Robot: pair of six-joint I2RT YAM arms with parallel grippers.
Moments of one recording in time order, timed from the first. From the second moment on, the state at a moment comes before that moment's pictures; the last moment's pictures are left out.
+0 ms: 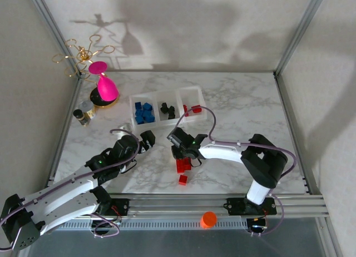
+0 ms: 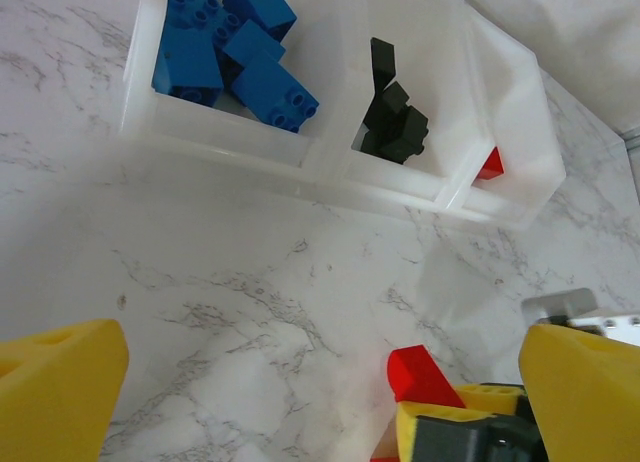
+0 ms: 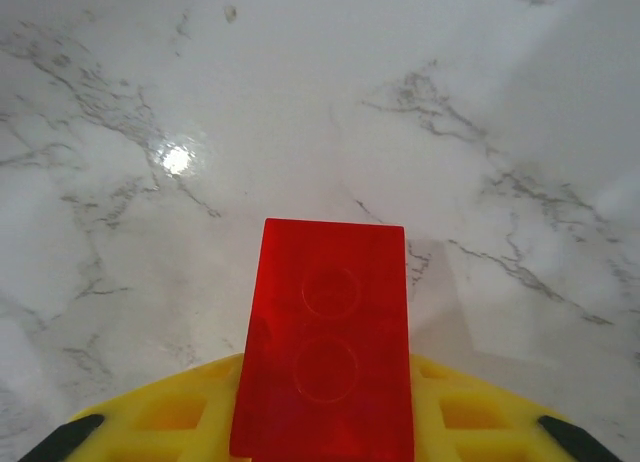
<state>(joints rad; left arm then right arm) -0.76 0.83 0.53 -0.30 -0.43 -1.00 1.00 1.69 0.99 -0.39 0.16 0.58</state>
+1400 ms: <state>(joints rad) -0.76 1.19 0.78 -0.13 -0.38 -0.93 0.54 2.05 1.48 -0.35 0.18 0.34</state>
